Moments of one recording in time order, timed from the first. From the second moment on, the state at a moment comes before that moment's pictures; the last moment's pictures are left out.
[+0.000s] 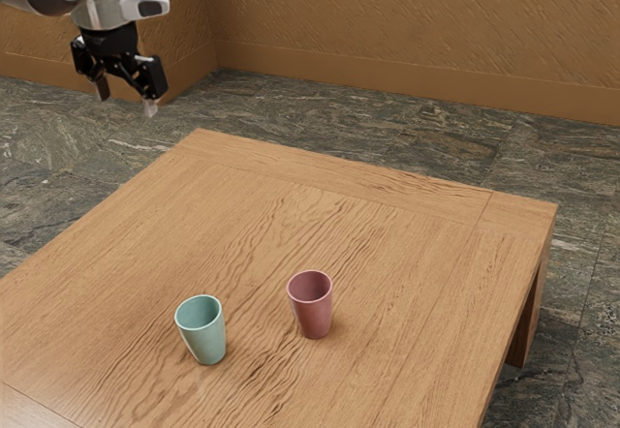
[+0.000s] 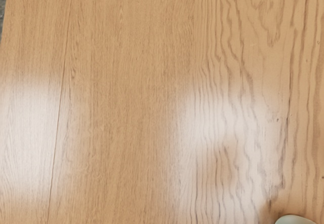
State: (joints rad) arm -0.03 -0.09 0.09 -1.65 0.19 1.67 -0.01
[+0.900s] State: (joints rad) arm -0.06 0.14 -0.05 -1.81 0.06 1.83 -0.03
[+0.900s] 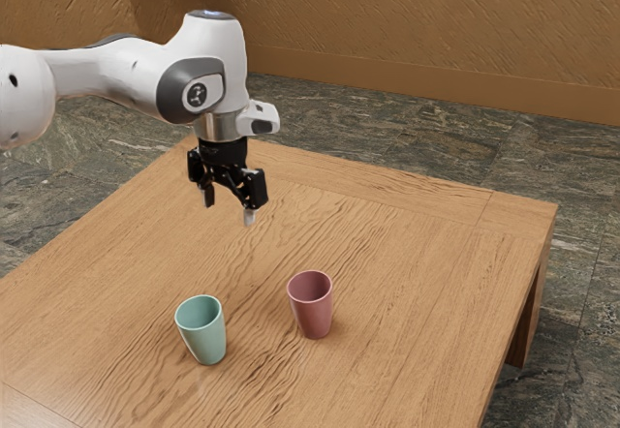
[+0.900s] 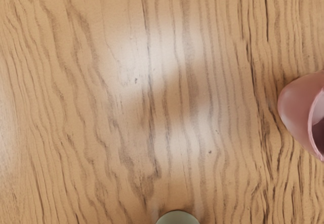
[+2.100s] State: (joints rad) arm -0.10 0.35 -0.14 -1.91 0.02 2.19 -0.17
